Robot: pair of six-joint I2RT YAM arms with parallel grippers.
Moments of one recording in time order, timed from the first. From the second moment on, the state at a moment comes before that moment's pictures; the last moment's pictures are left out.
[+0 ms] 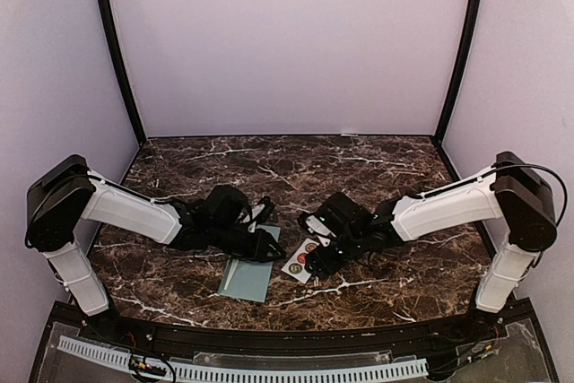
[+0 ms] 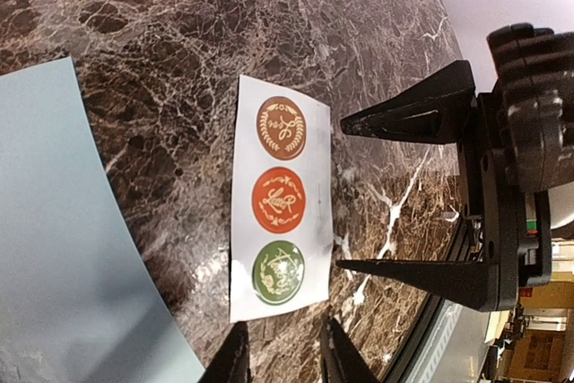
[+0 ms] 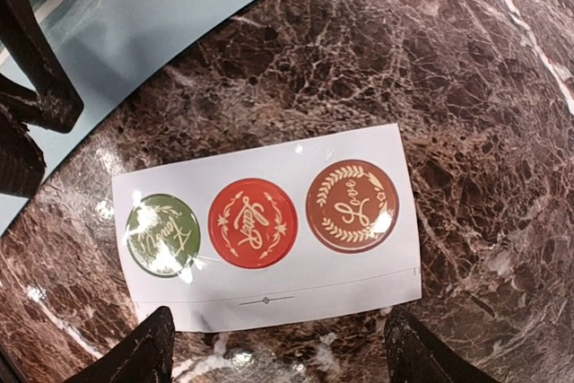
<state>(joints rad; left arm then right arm) -0.88 1.71 0.80 0.15 0.40 -0.70 1.03 1.73 0.94 -0.26 0.03 0.23</state>
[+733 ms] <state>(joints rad) -0.88 1.71 0.80 0.13 0.40 -0.70 1.10 1.82 0.99 -0.19 0.10 0.15</state>
